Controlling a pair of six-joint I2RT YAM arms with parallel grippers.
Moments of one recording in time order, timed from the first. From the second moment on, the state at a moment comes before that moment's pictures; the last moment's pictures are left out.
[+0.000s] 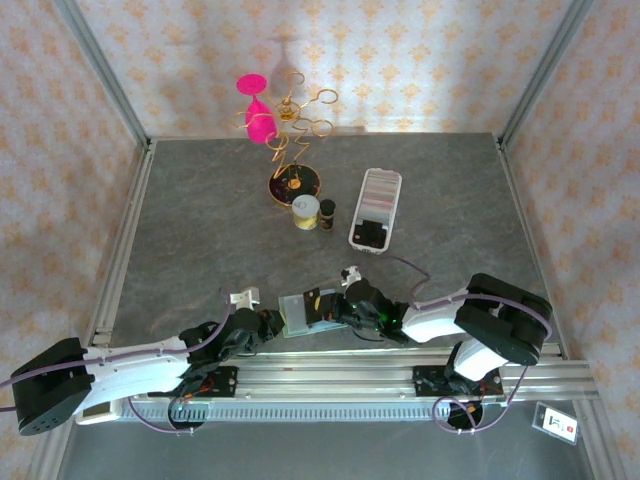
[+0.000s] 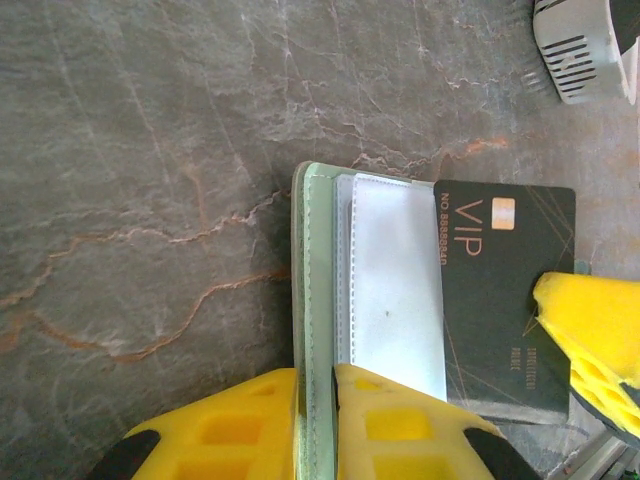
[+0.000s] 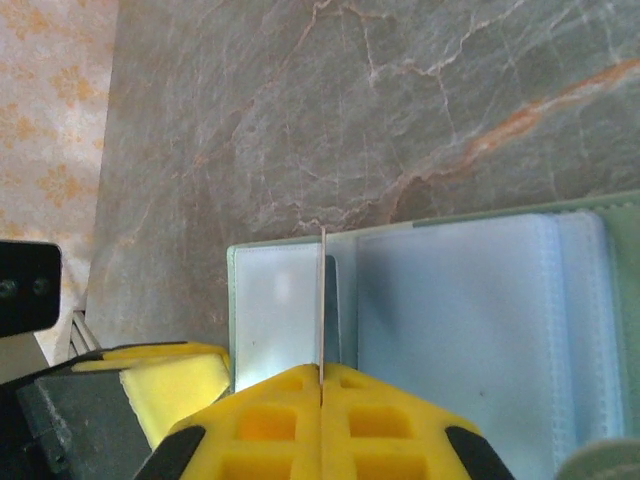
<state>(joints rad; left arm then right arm) -0.98 0.84 0.02 0.15 -0.22 -1.28 1.04 1.52 0.36 0.61 -0.04 1.12</state>
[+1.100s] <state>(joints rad) -0.98 0.83 0.02 0.15 -0.21 -1.28 1.05 1.56 0.46 0.49 -0.07 1.12</state>
